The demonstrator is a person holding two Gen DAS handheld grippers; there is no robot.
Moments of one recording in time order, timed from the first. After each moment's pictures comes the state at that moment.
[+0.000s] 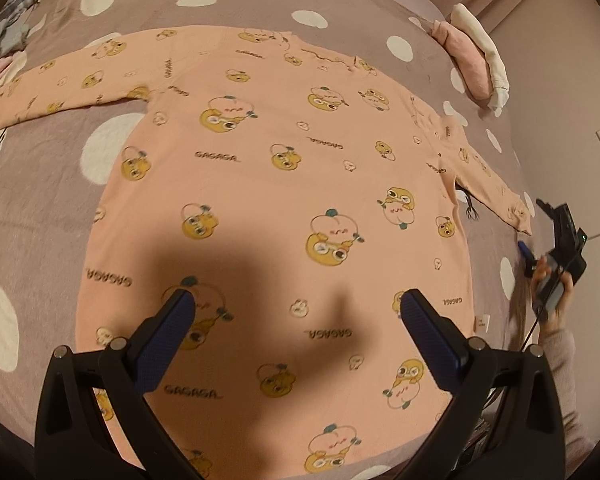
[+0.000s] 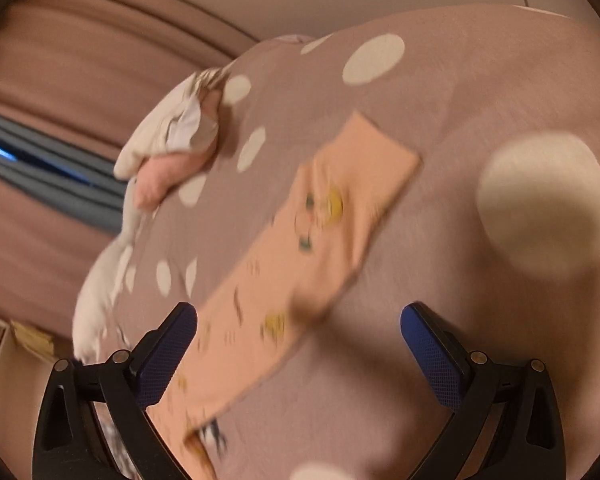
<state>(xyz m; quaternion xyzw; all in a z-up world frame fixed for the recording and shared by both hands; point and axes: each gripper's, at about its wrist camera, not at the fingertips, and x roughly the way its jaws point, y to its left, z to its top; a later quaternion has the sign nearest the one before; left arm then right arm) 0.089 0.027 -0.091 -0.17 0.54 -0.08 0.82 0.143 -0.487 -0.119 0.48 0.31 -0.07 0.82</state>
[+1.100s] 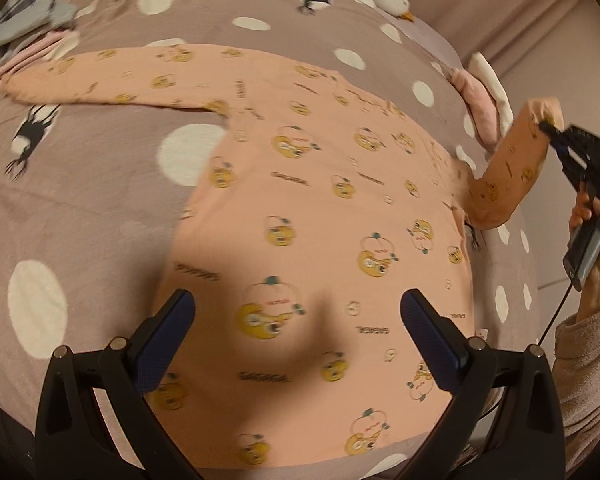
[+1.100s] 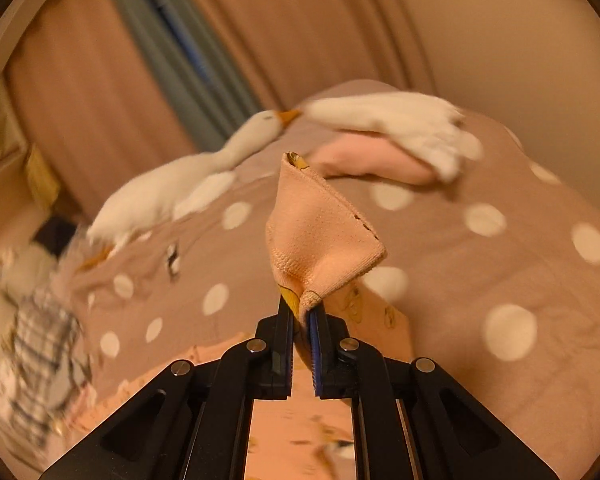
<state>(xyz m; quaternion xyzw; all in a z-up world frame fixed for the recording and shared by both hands) 0.056 0.094 -0.077 -0.22 0.50 -0.04 0.84 0.216 -0.253 0.055 0.17 0.30 0.06 0.94</state>
